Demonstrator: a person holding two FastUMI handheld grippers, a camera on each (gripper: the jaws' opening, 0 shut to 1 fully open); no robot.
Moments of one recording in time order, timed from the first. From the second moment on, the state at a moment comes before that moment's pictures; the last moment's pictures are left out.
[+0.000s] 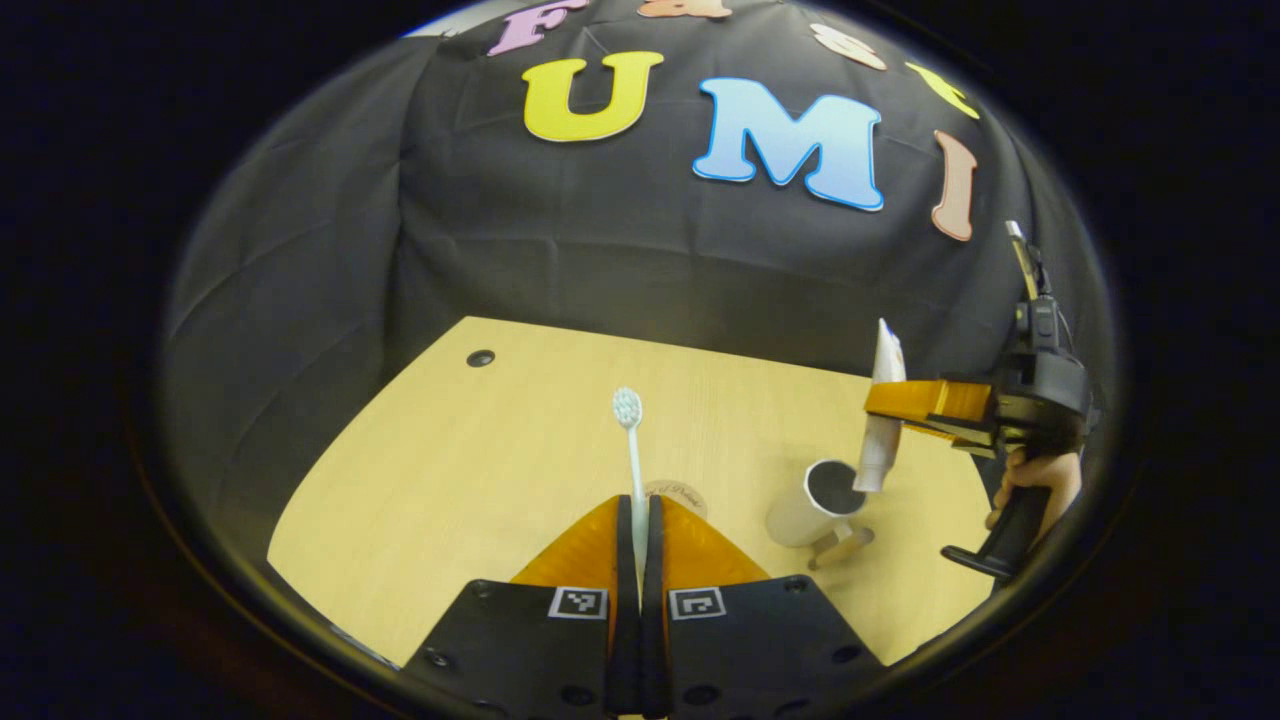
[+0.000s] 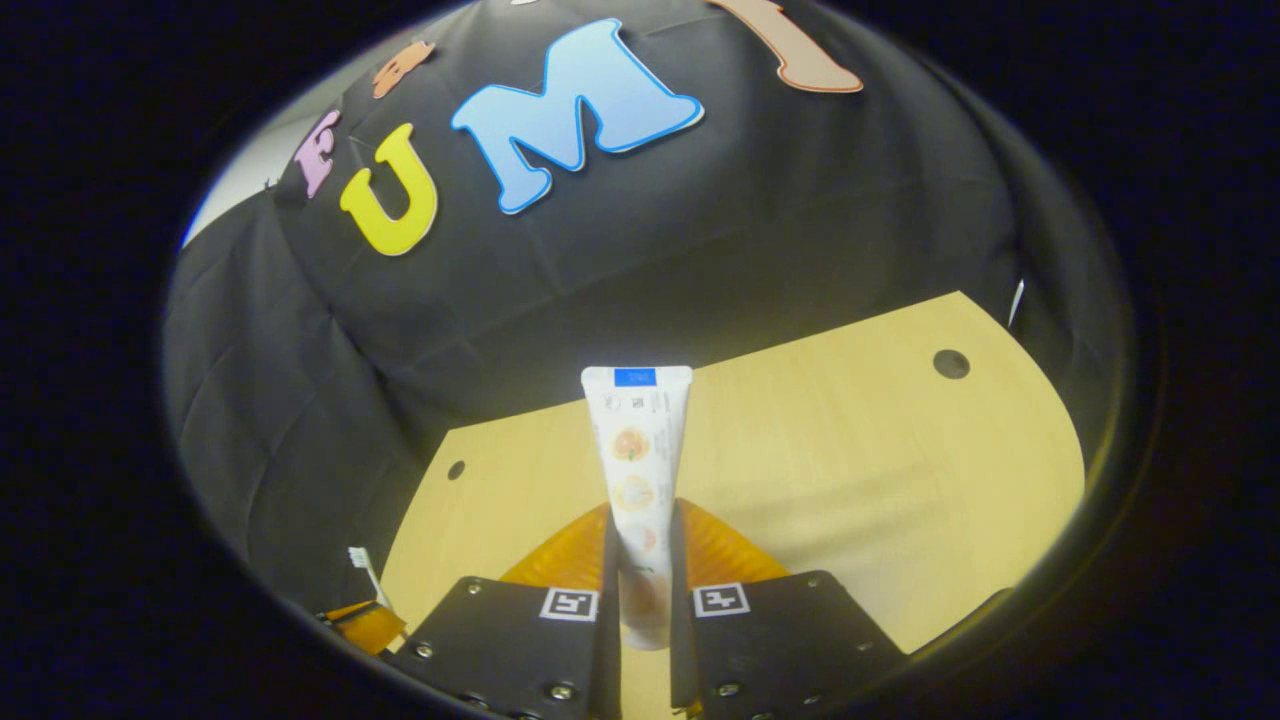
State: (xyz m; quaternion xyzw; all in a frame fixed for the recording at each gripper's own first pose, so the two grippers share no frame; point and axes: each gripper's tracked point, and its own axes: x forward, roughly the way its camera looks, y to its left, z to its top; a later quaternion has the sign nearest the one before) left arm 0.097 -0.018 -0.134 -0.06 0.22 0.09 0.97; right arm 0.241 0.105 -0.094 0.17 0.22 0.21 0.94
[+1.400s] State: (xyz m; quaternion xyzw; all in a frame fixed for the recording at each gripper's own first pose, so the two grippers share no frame) left arm 0.070 -0.006 -0.126 -0.08 0.20 0.12 0.97; right arm 0.232 0.120 -0.153 0.10 0.22 0.21 0.95
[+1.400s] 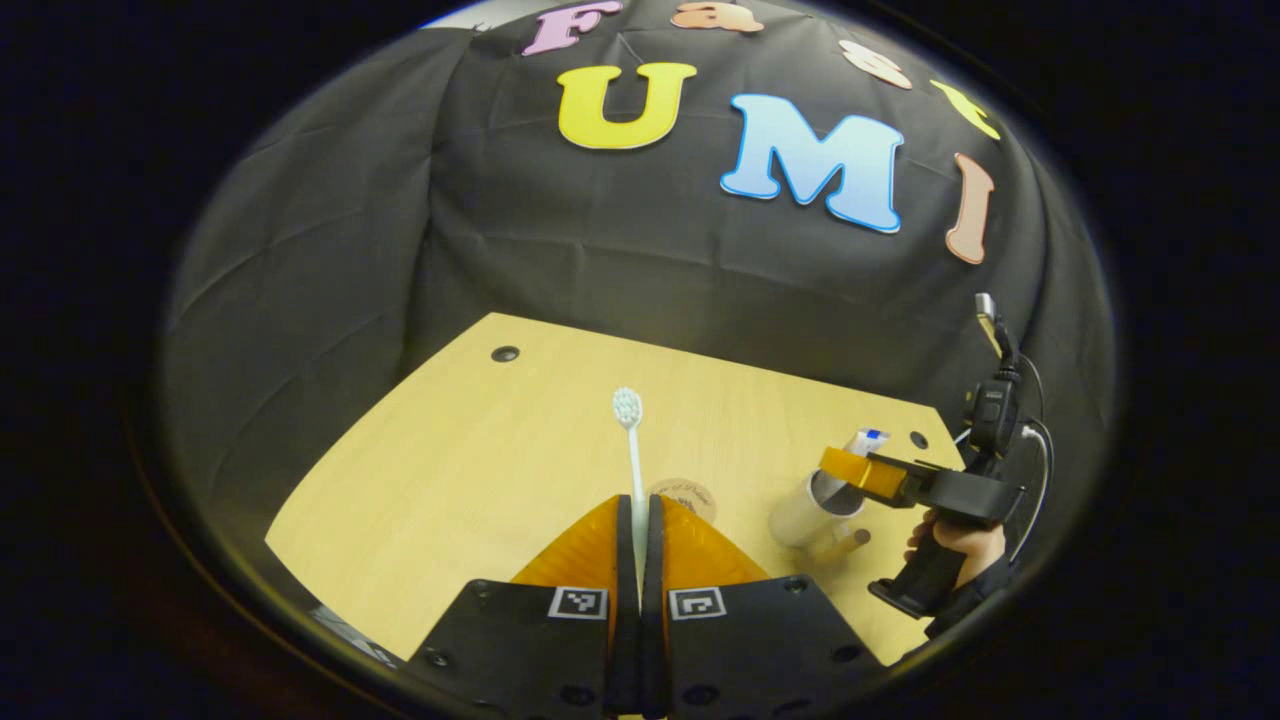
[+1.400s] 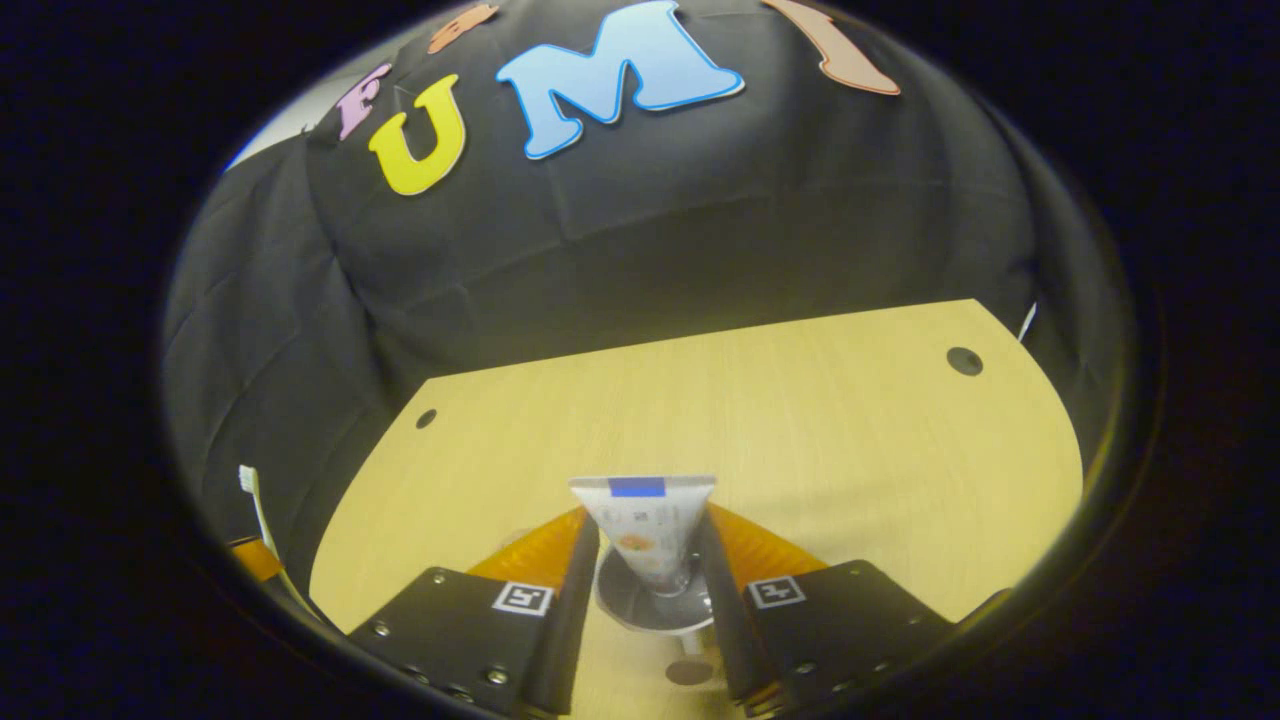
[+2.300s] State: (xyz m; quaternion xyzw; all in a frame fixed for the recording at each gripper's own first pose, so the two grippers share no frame) left arm 0.104 -0.070 -0.078 0.02 0.12 0.03 0.99; right arm 0.204 0.036 -0.082 0.17 0.15 0.16 0.96
